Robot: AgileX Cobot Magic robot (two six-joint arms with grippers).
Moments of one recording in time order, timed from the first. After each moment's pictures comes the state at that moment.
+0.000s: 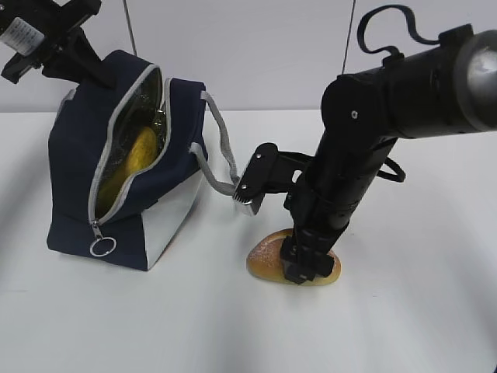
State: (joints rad) left arm -0.02 1.93 -1.79 -0.64 1.23 0.21; right arm 0.51 1.89 -1.23 0.05 0.78 -0.79
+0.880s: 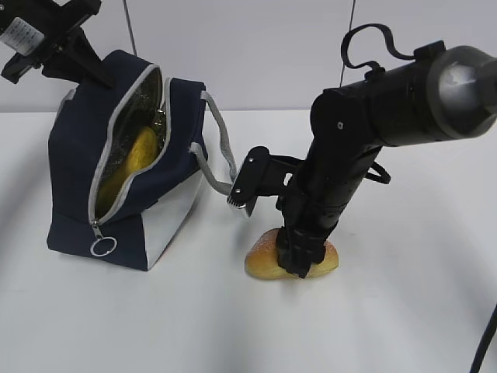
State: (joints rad) left arm -0.02 1.93 -1.79 -0.64 1.23 0.21; right arm 0.51 1.95 -1.25 0.04 0.71 -0.82
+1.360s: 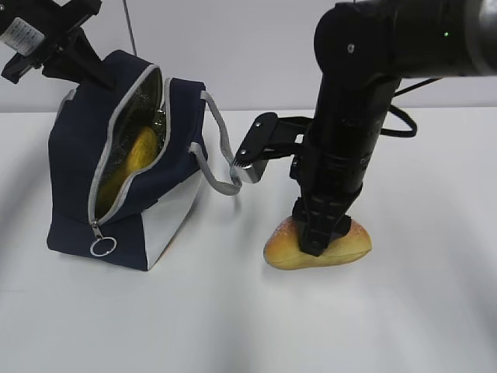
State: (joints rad) left arm -0.02 1.93 -1.79 -0.64 1.23 0.21; right arm 0.51 1.87 -1.41 0.02 1.09 -0.77
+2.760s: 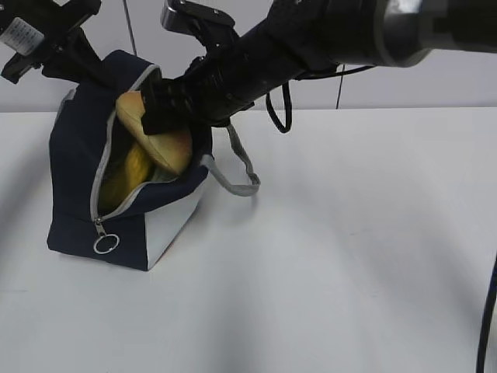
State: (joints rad) left arm -0.02 1.93 -1.79 -0.64 1.23 0.21; right arm 0.51 2.08 -1.72 0.76 0.62 -0.60
